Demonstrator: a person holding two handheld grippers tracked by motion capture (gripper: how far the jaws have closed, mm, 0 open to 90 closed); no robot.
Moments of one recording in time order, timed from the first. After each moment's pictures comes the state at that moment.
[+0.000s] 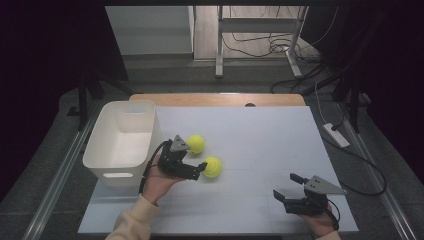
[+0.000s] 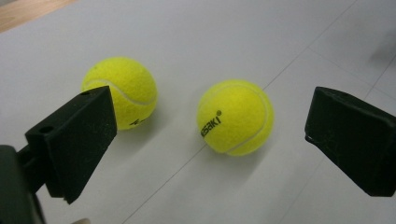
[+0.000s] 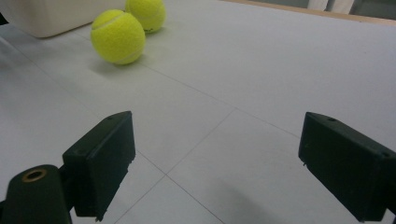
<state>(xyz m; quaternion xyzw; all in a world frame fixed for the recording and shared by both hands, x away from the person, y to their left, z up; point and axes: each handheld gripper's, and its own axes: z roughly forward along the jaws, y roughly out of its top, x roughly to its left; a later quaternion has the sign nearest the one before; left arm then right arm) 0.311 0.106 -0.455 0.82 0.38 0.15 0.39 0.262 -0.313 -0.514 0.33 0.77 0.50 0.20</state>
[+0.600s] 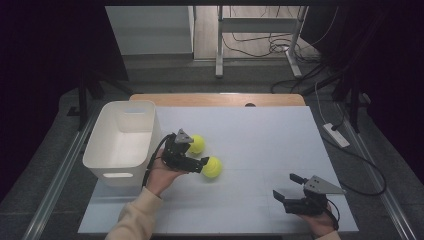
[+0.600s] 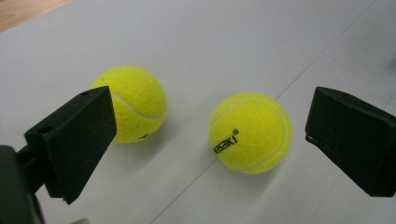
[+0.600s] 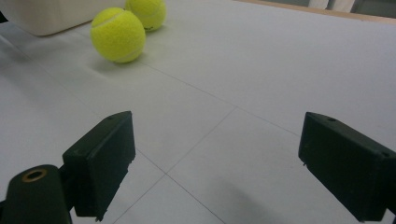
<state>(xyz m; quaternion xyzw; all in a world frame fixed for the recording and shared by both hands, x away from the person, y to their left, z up) 0.331 0.102 -0.454 0.82 0.39 0.14 0.38 0.262 -0.312 -0.514 0.33 0.78 0.50 0.20</state>
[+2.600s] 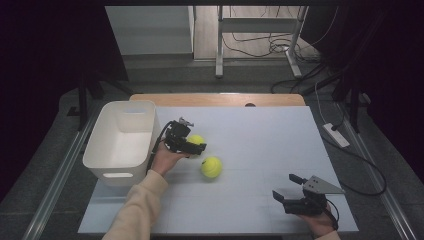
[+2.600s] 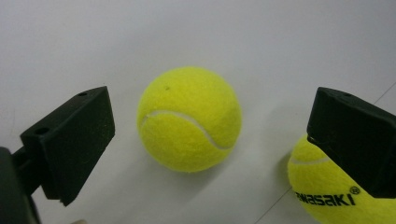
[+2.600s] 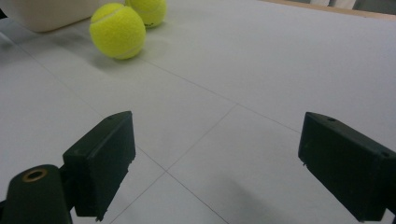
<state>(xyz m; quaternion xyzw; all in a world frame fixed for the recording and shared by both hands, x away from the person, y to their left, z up) 0.401 0.109 -0.479 0.82 0.45 0.11 0.33 0.263 -0.311 -0.516 0.33 0.78 0.49 0.19</state>
